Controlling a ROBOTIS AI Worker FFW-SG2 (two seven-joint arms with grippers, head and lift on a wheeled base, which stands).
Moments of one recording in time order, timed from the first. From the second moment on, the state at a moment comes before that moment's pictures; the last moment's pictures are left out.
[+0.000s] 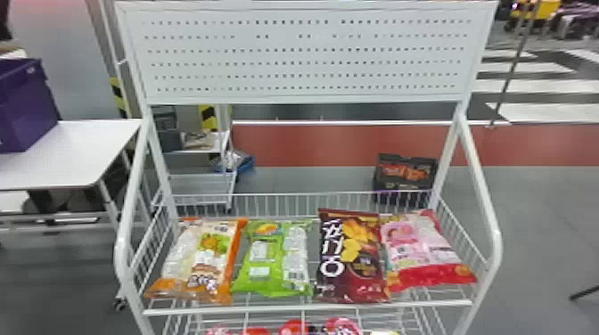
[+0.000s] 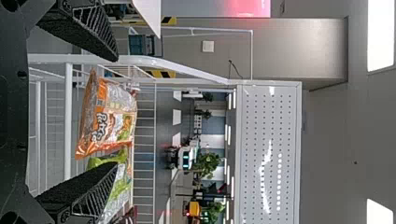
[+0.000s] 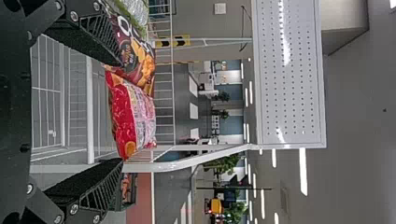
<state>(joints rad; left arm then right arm) 0.89 0.40 -0.16 -2.09 0.10 -0.48 0.41 0.86 -0.34 0.02 -2.07 -0.26 -0.38 -0.08</state>
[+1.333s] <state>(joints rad) 0.63 0.39 -0.23 -2.00 0.18 -0.27 0.39 0.84 -0.33 0.04 -2.05 -0.25 -0.38 -0.08</state>
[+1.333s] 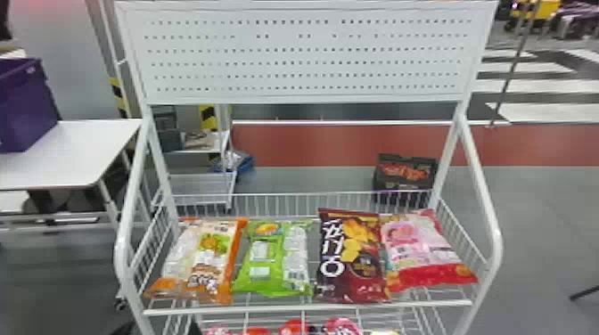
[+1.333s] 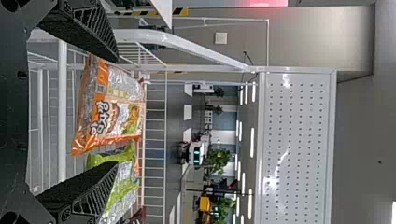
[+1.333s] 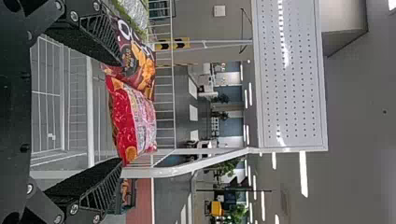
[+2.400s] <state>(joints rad) 0.05 0.30 -0.31 -1.63 0.24 0.18 0.35 0.84 -0.34 0.04 -2.05 -0.24 -0.39 -0.08</state>
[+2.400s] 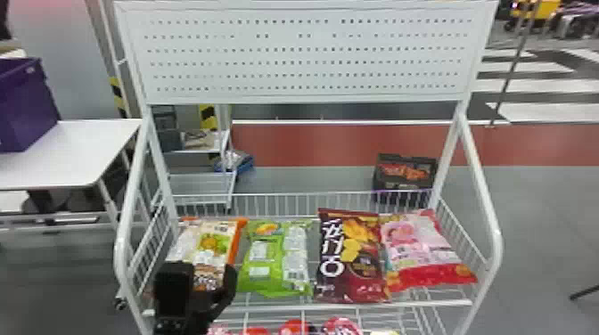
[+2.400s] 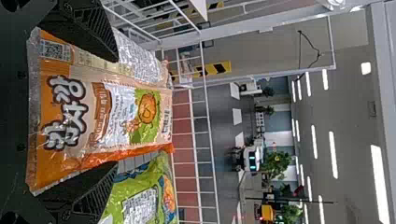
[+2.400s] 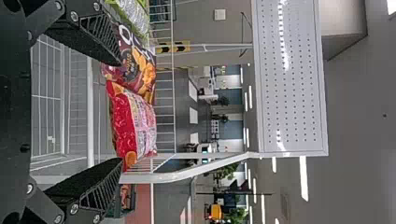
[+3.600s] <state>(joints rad) 0.02 0.29 -0.29 -1.62 0.27 0.33 0.36 0.84 -0.34 0.04 -2.05 -0.25 -0.39 -0.08</state>
